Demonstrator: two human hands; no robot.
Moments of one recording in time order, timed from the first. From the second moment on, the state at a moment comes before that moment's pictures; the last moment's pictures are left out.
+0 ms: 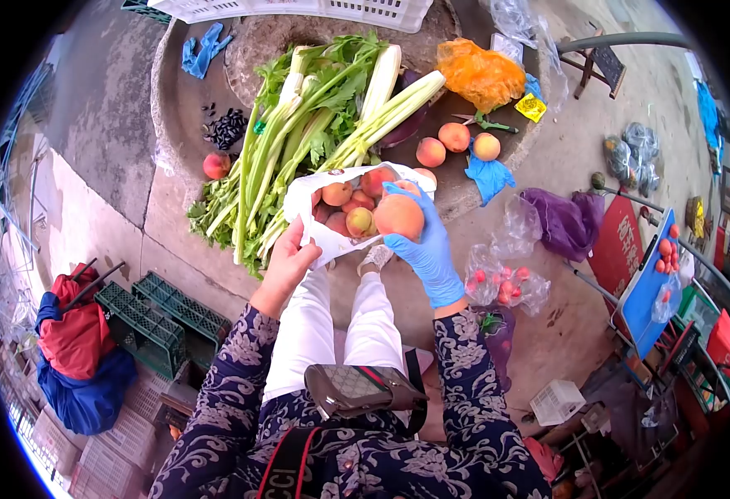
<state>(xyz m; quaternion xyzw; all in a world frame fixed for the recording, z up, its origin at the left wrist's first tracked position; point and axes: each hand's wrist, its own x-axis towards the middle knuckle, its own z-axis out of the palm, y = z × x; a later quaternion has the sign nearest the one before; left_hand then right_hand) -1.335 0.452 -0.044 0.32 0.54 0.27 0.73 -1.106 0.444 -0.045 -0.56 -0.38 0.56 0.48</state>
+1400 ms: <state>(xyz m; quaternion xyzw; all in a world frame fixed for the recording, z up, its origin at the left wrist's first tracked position) -1.331 0.472 -0.019 0.25 0.55 0.26 0.76 -1.062 0.488 -0.046 -0.17 0.09 0.78 0.60</state>
